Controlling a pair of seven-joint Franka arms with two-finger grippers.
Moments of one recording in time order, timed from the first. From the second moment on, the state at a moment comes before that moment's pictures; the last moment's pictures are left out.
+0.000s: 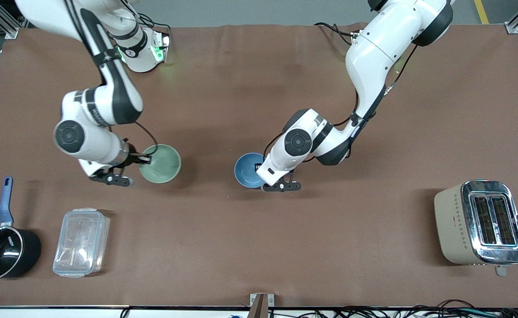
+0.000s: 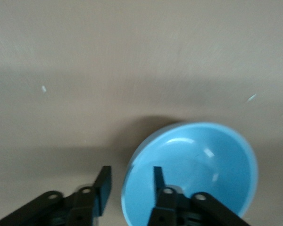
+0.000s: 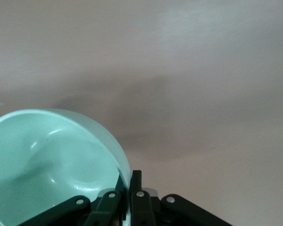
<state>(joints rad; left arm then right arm) -0.43 0.81 -0.34 -1.43 0.06 2.30 -0.75 0.36 0.28 -0.09 -1.96 0.12 2.09 0.42</state>
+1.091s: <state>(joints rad) -0.04 0.22 -0.29 -1.36 0.14 1.66 -0.38 0.79 0.50 -0.09 -1.79 0.20 2.31 0.96</state>
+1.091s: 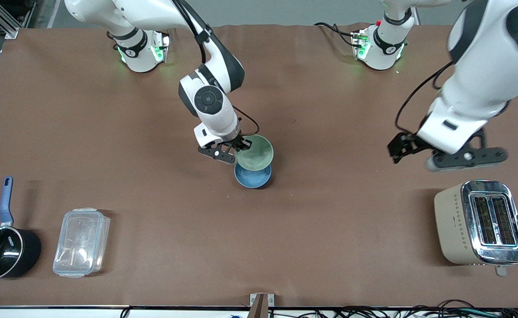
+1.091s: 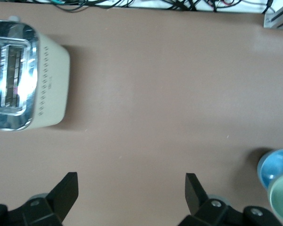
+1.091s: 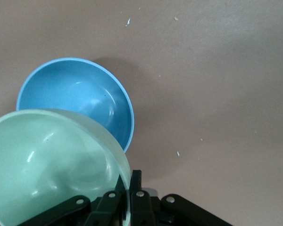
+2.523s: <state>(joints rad) -0.03 -0.04 -0.08 -1.54 0.04 1.49 -0.05 0.75 0.61 -0.11 -1.66 0.24 2.32 0.97</state>
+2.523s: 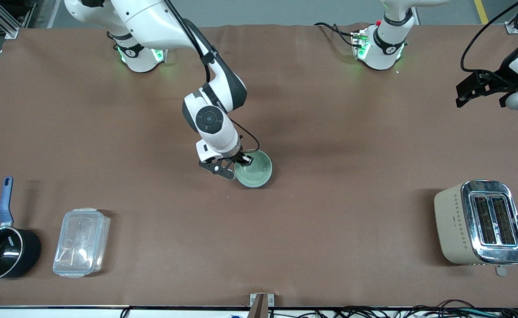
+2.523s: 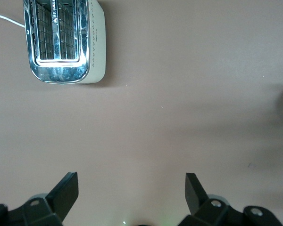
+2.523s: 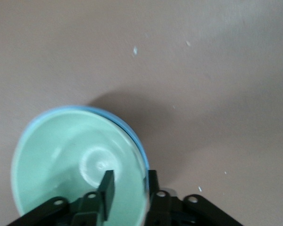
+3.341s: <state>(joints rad) -0.03 -0.04 -0.08 -1.54 0.04 1.49 -0.04 0.52 0.21 -0.27 -1.51 0.02 1.67 0.57</state>
